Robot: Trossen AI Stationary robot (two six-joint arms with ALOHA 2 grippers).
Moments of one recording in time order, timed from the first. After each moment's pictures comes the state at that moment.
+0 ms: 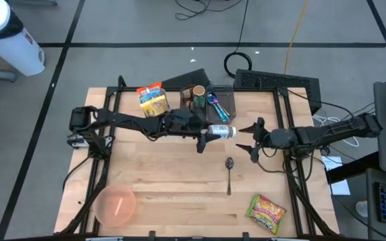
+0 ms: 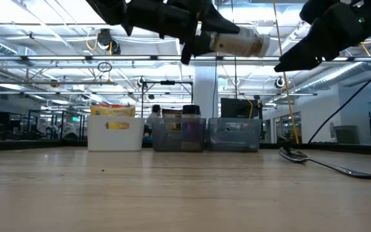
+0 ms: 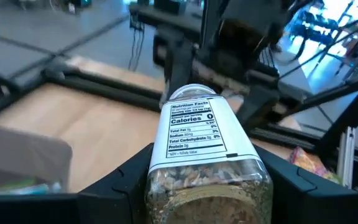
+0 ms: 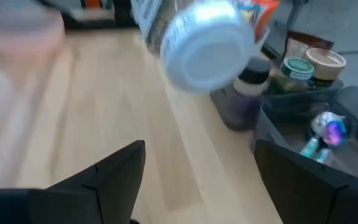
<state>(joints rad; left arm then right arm) 0.07 1.74 1.15 0.38 0.07 -0.24 0.17 0.71 0.44 -0.15 0.39 0.14</state>
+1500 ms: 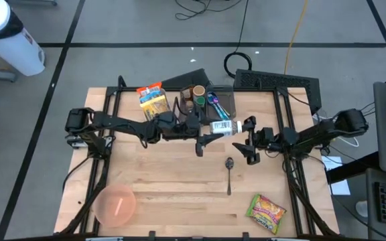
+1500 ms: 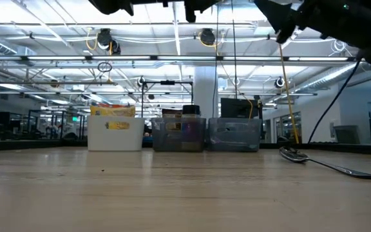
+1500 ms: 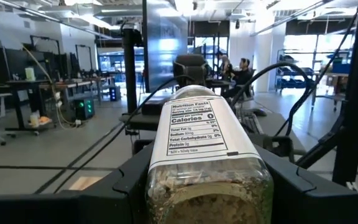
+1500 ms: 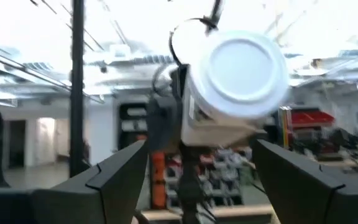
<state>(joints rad) -0.01 1.70 1.15 0.73 0.00 0.03 0.13 1.22 0.21 1.52 0.15 -0.02</state>
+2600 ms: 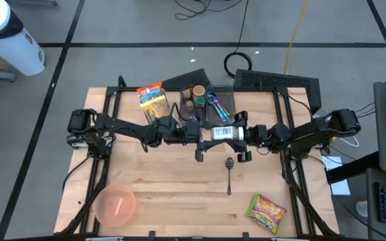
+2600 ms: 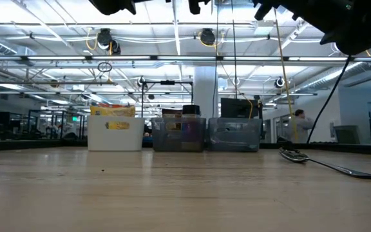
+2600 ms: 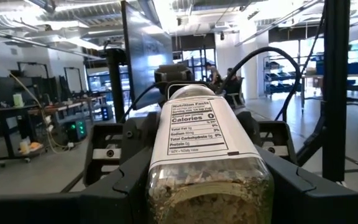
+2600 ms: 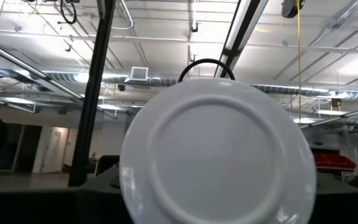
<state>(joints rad) -0.04 1.74 1.16 0.82 0.02 0.10 0.08 1.36 0.44 1.55 -0.03 -0.08</state>
